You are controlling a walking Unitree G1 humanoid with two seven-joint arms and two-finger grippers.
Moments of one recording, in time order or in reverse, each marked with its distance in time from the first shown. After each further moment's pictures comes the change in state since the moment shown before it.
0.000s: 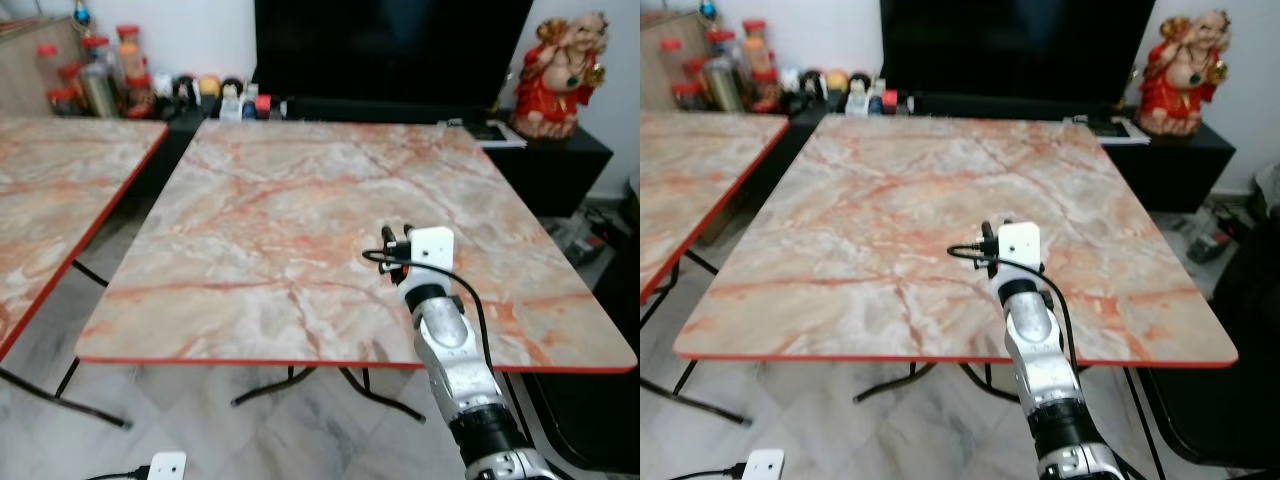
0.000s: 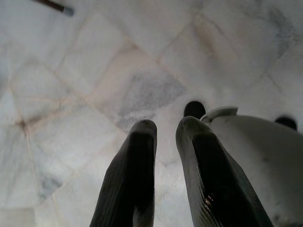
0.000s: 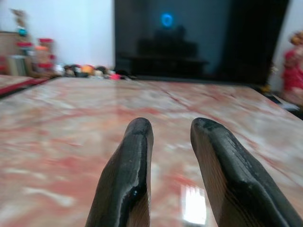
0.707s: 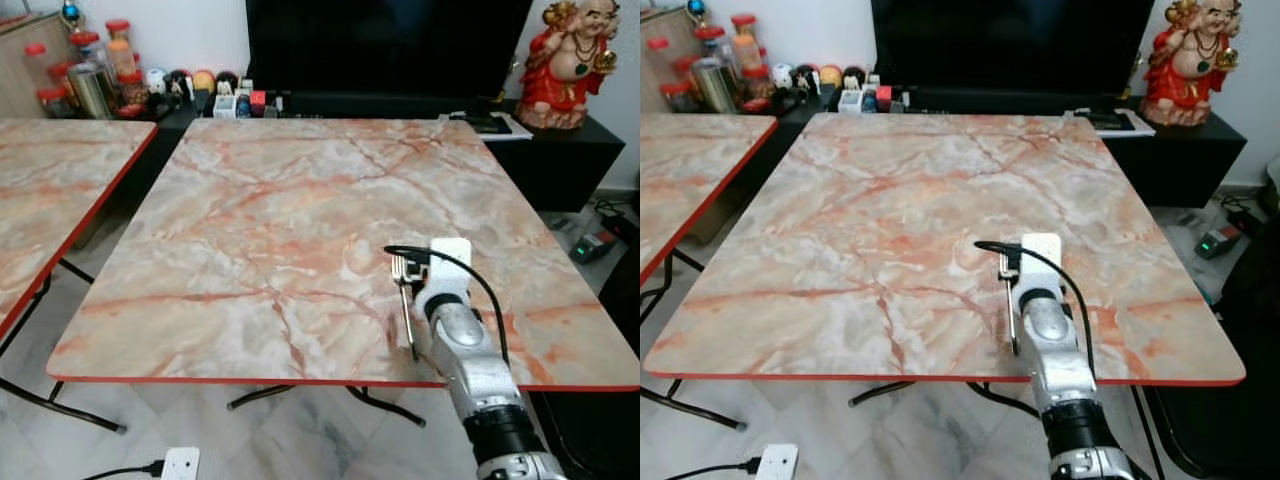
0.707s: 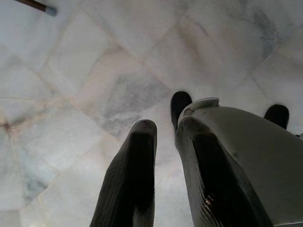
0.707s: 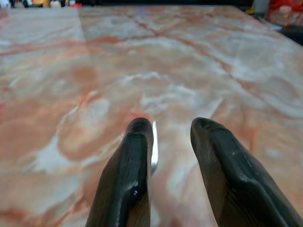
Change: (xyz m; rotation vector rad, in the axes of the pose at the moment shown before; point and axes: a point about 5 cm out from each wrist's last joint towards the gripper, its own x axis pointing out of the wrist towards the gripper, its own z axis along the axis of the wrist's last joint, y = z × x) left arm 0.001 -0.010 0.003 0.001 0.007 -0.022; right arm -0.007 -0.019 -0.029 0.049 0.314 -0.092
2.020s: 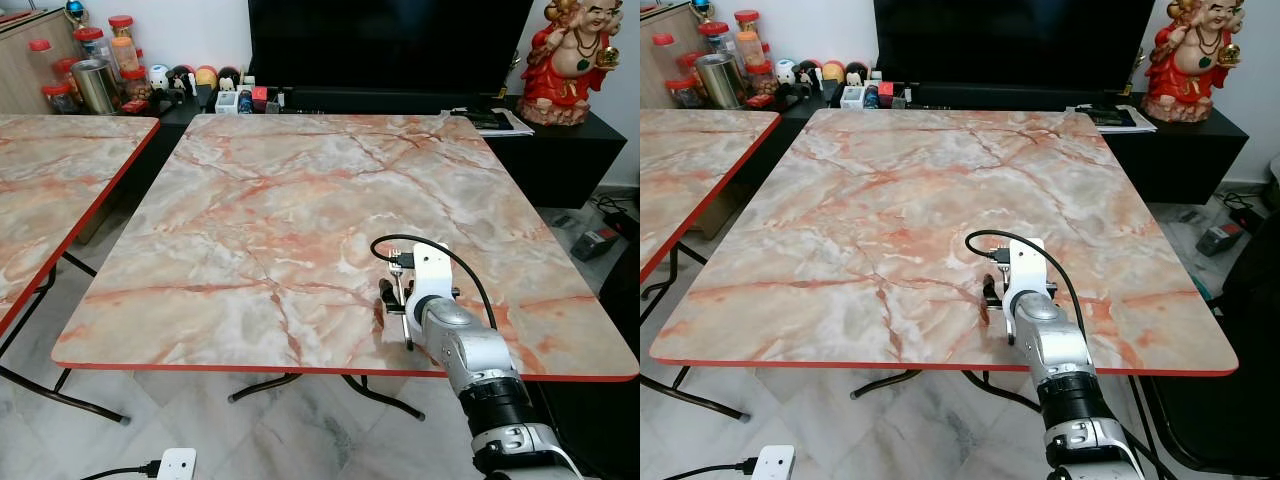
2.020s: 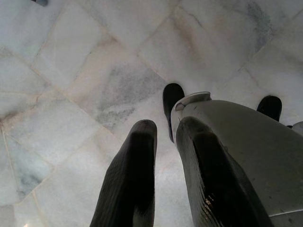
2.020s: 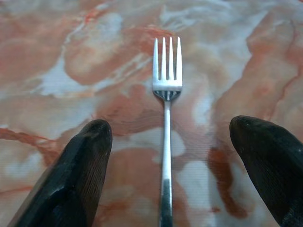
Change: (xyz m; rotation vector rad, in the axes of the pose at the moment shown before) left arm 0.000 0.000 0.000 0.008 0.001 -0.046; right arm 0.008 0.007 -0.002 0.017 0.282 0.051
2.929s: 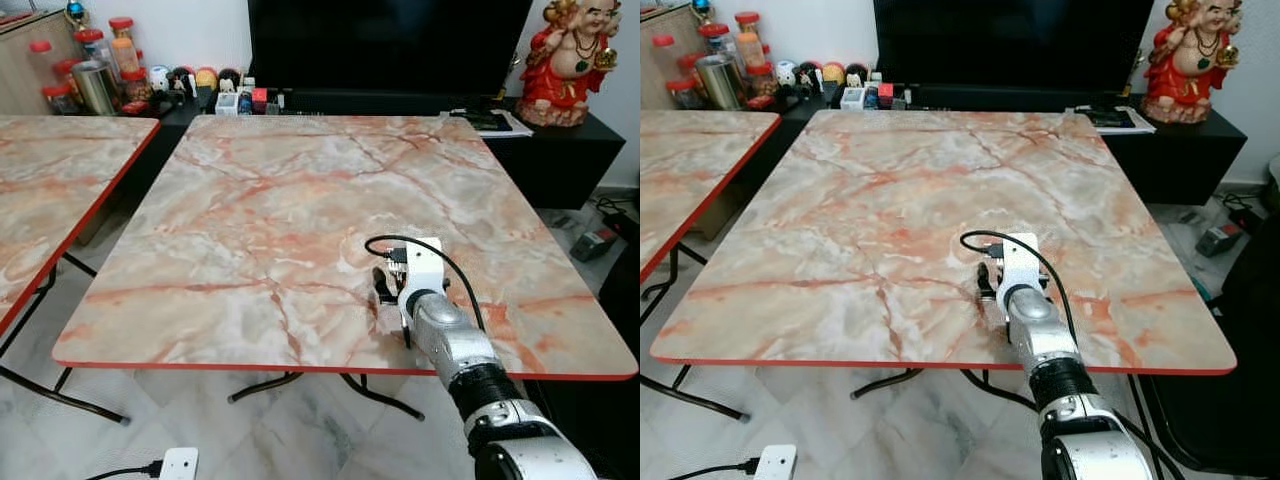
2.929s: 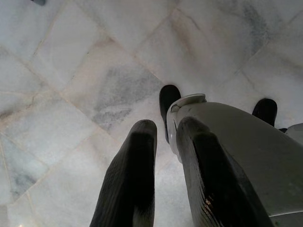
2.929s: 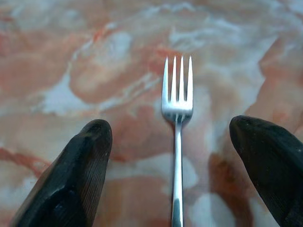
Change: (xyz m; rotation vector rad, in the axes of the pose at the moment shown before) left arm 0.000 -0.003 0.001 -0.020 -0.005 -0.001; right arm 0.021 0.002 -0.007 -0.036 -0.073 0.004
